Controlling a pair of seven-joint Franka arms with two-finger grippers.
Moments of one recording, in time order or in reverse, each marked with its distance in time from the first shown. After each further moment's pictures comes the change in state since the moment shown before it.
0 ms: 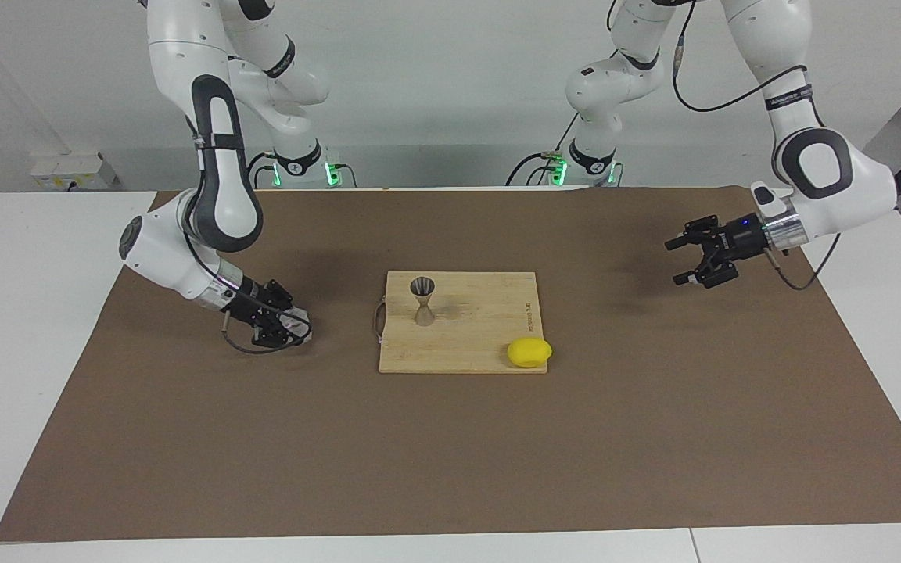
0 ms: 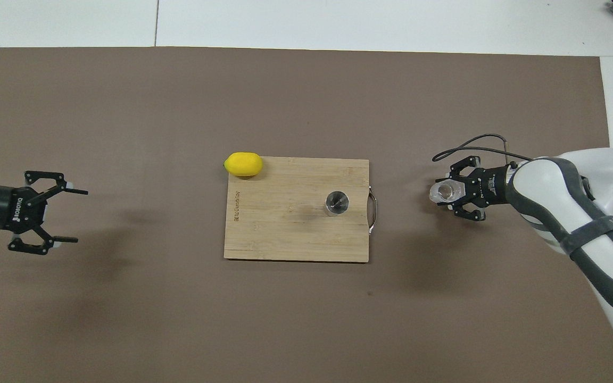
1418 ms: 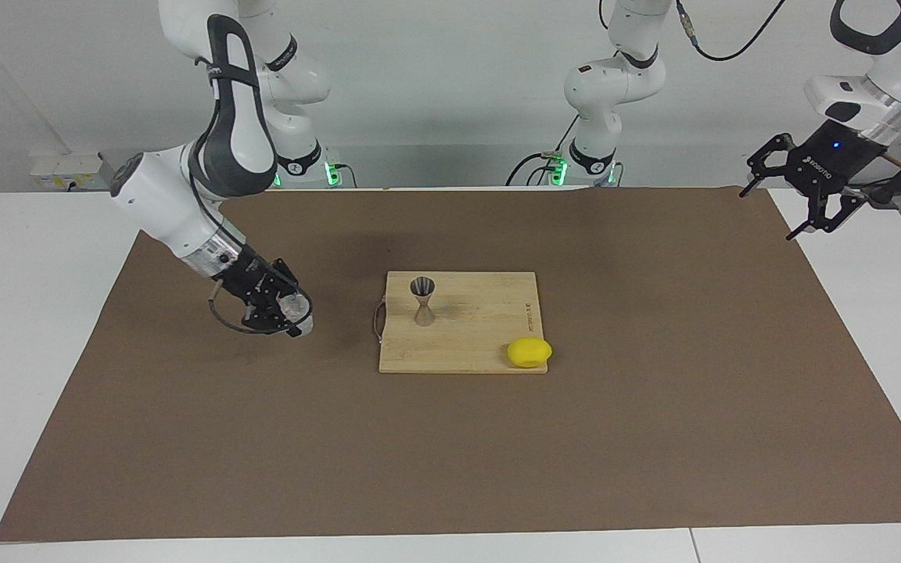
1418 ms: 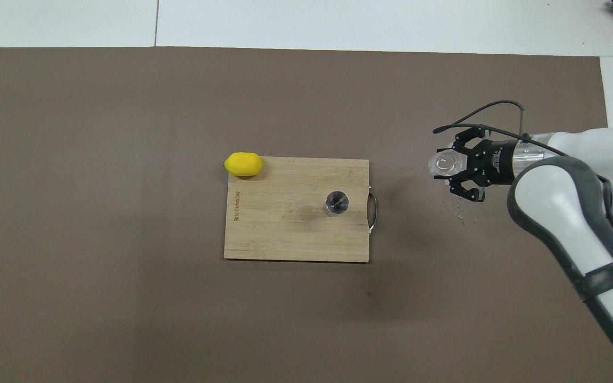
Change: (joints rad) left arm -0.158 -0.092 -0.036 0.490 0.456 -0.111 -1.371; right arm 0.121 -0.168 0.003 0.065 -0.123 0.020 0.405
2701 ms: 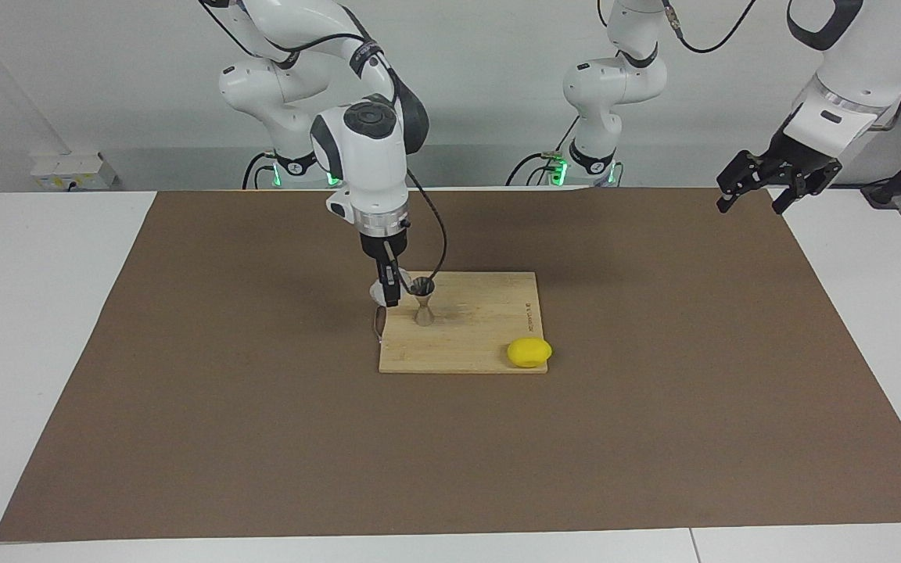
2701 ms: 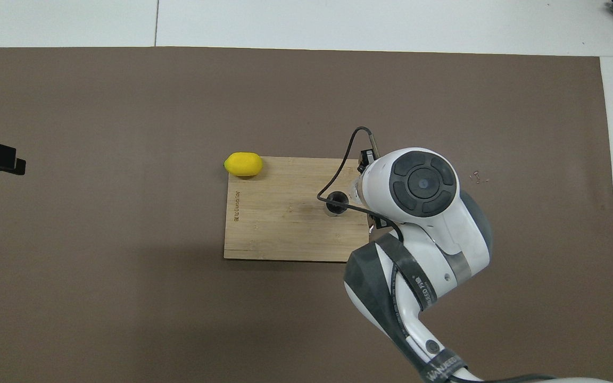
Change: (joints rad) left arm -0.095 -0.026 -0.019 -0.022 0.173 -0.007 -0.991; right arm 0.397 0.058 0.005 0.144 -0.737 -0.107 0.566
